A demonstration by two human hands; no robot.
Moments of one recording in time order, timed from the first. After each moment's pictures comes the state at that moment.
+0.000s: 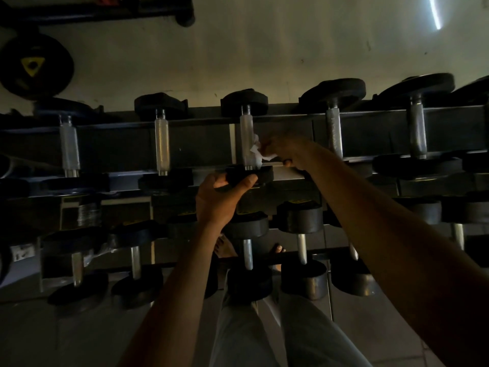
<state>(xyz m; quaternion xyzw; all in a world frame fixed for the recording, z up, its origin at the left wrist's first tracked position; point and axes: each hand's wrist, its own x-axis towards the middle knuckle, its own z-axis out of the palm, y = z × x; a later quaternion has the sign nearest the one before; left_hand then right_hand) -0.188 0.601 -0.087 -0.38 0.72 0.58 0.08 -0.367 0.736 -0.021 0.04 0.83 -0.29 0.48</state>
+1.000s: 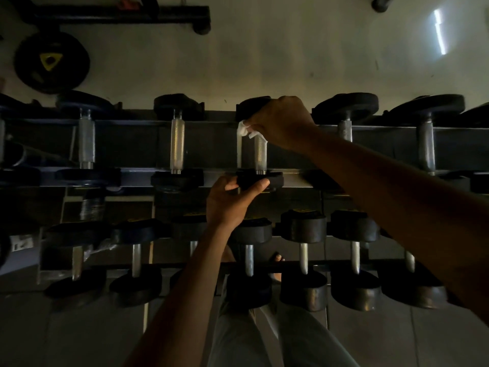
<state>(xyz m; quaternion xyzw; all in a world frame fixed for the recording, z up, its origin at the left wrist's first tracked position) -0.186 0.605 -0.086 -0.38 0.73 0.56 0.09 -0.397 0.692 0.004 -0.47 0.88 0.01 0.04</state>
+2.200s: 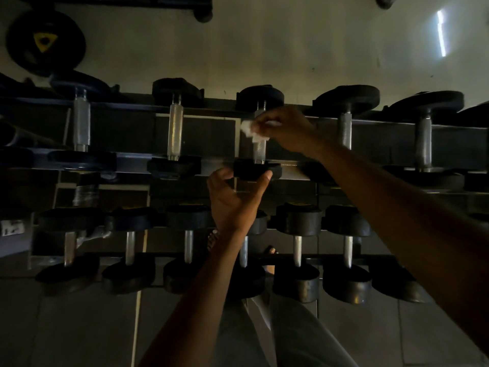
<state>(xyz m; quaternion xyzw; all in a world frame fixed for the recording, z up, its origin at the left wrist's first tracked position) -0.171 0.652 -0.059 -0.44 0.73 0.52 -0.09 -0.379 0.722 -0.014 -0.26 0.84 -0.34 0.33</state>
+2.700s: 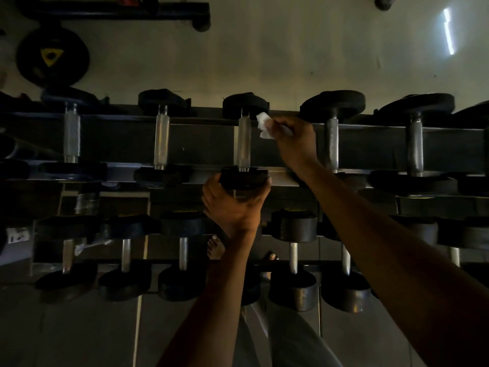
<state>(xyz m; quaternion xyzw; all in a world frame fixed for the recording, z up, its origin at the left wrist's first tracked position) -0.197 0.693 -0.078 -0.48 0.76 0.38 -0.20 -0.372 0.763 -0.059 -0.11 0.86 -0.48 0.11</state>
